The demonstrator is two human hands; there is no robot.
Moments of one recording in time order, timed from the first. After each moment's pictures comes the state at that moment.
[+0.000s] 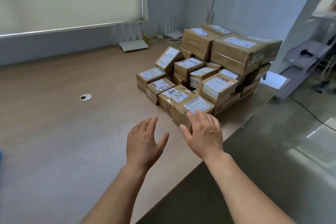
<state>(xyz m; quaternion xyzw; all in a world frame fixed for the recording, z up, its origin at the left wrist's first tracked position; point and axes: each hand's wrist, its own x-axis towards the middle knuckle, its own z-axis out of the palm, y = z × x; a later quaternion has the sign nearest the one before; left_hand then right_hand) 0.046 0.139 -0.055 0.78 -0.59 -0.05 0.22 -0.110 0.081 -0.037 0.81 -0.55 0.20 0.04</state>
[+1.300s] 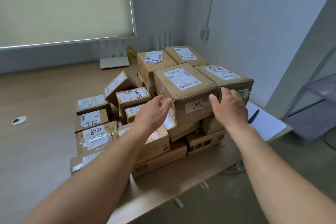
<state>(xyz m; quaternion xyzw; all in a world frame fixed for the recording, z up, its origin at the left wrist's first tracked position) -0.212 -0.247 0.040 0.79 -0.48 -0.17 0.33 -0.391 -0.341 0.054 0.78 -0.58 0.24 -0.10</state>
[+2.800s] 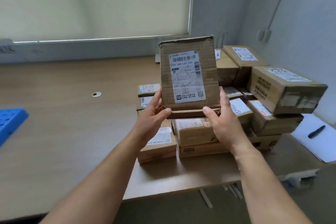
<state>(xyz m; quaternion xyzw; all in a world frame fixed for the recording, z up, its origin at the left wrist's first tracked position) -0.160 -0.077 0.038 0.63 -0.39 -0.28 0.61 -0.314 -0.204 0.045 0.80 -0.30 0.29 -0.44</state>
